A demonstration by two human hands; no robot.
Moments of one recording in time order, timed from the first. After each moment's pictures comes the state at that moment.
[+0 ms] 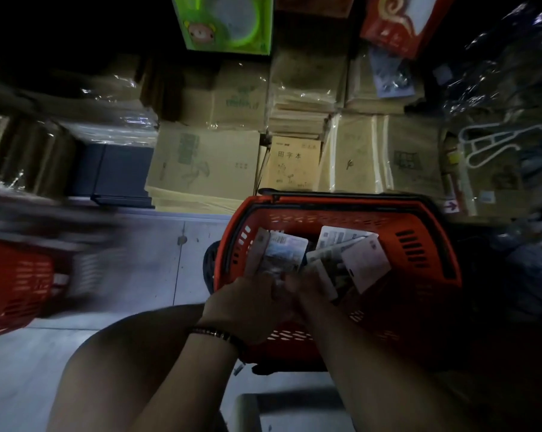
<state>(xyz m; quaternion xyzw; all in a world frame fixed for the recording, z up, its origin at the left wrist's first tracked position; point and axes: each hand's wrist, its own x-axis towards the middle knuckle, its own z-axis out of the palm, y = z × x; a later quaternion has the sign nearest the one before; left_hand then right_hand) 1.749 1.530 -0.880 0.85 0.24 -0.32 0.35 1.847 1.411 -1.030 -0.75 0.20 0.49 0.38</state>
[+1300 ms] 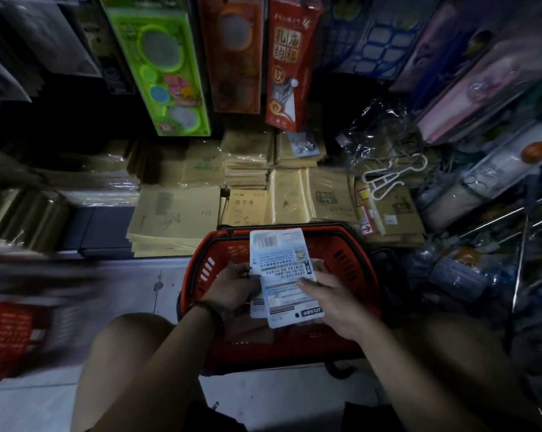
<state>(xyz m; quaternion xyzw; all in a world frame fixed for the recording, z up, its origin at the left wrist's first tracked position) 1.788 1.473 -0.849 0.55 0.39 -0.11 0.73 1.885 1.275 -0.837 -0.67 0.03 0.46 0.59</state>
